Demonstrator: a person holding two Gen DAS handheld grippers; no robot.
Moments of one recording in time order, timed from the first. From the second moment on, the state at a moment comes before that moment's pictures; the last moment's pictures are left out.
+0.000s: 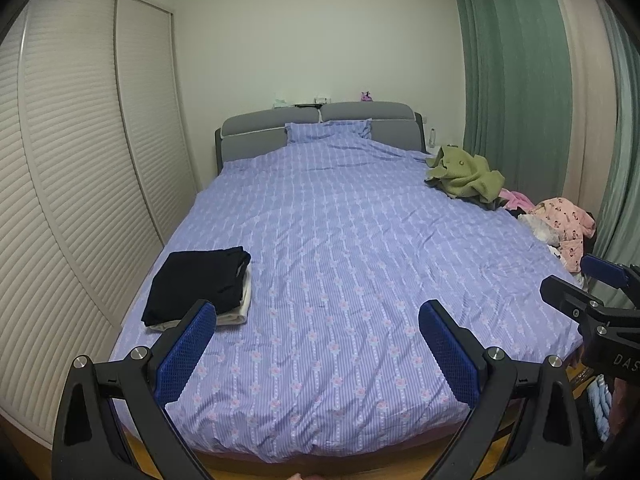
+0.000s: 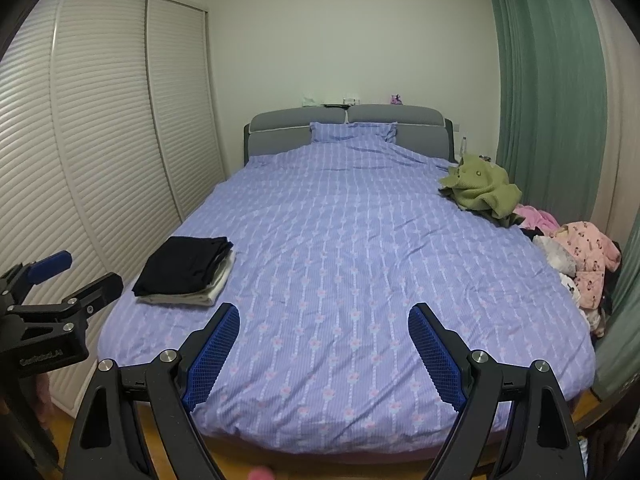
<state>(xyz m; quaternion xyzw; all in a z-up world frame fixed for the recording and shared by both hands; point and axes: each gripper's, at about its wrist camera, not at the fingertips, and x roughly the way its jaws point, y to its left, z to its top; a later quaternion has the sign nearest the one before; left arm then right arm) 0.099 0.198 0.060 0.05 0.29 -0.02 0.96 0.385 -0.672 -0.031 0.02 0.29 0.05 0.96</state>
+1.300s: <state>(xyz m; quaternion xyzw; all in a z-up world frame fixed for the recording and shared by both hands) 0.088 0.192 0.065 0.06 0.27 -0.02 0.96 0.376 -0.674 -0.027 0.02 0.29 0.04 0.96</state>
